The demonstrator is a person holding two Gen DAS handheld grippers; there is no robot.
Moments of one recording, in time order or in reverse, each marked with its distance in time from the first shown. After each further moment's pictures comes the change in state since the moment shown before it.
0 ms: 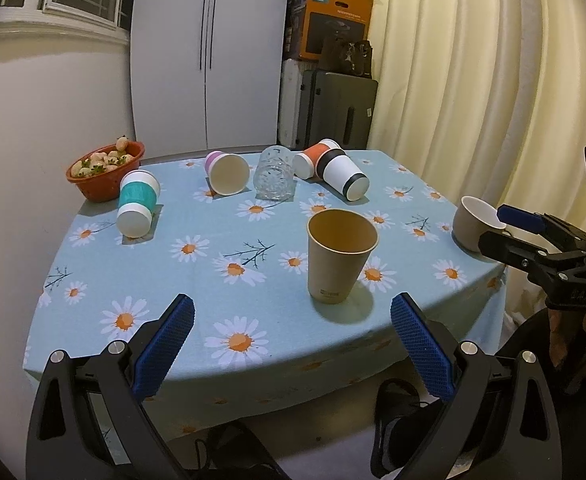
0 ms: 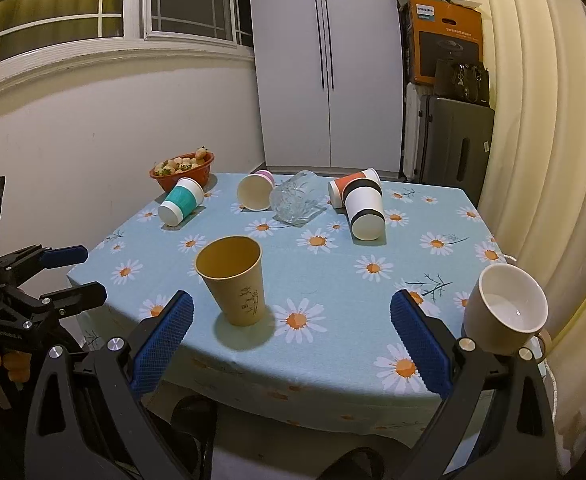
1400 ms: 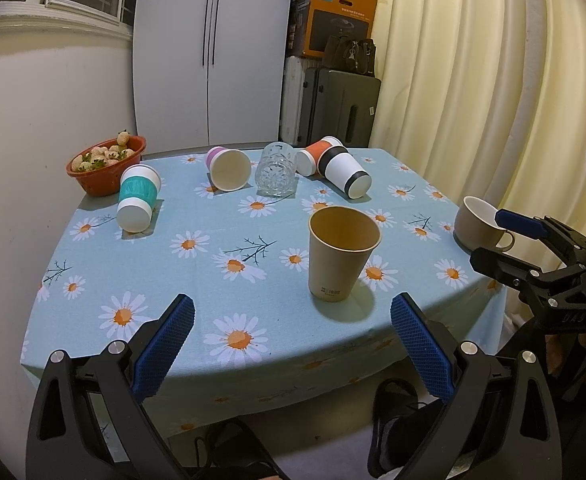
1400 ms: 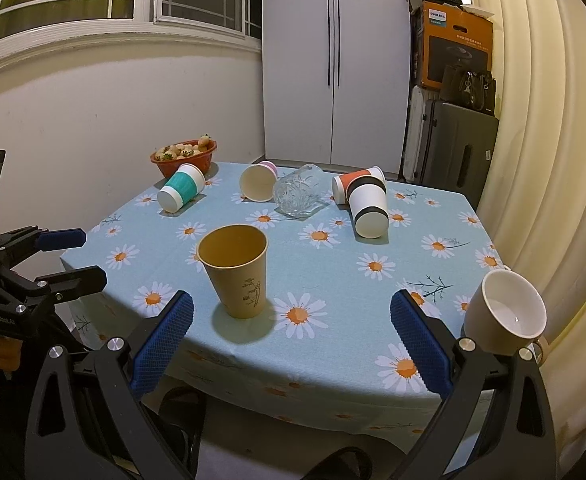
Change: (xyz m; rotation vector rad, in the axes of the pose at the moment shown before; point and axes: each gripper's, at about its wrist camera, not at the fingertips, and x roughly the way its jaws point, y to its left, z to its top) left arm 0.001 0.002 -0.002 -0.013 0.006 0.001; right arm 0.009 0.012 -0.006 -0.060 0.016 -0.022
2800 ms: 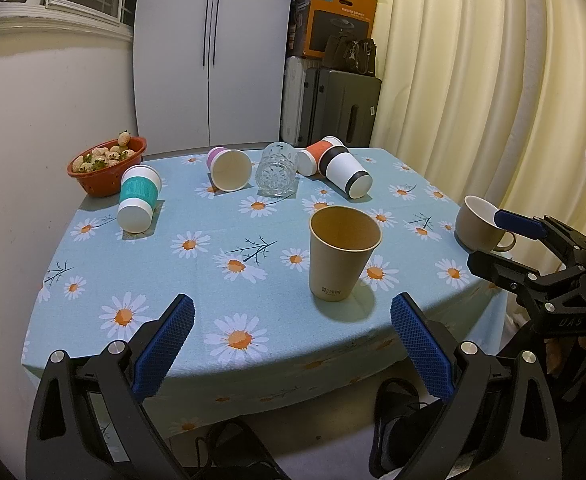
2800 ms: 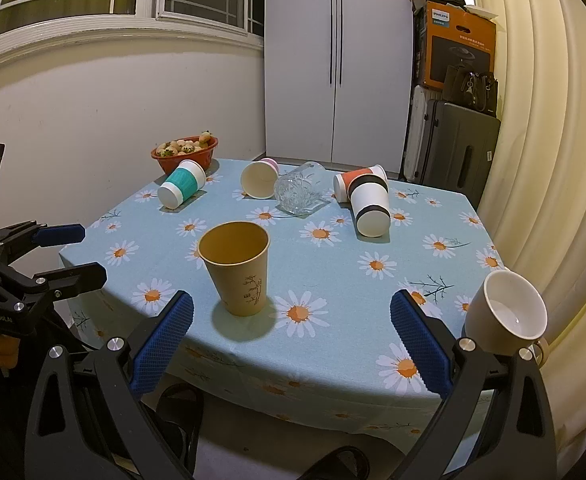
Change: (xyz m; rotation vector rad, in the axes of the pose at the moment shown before) left arm 0.001 0.000 -0.001 0.000 0.000 0.001; right arm 0.002 0.002 -0.001 -0.009 0.005 -0.001
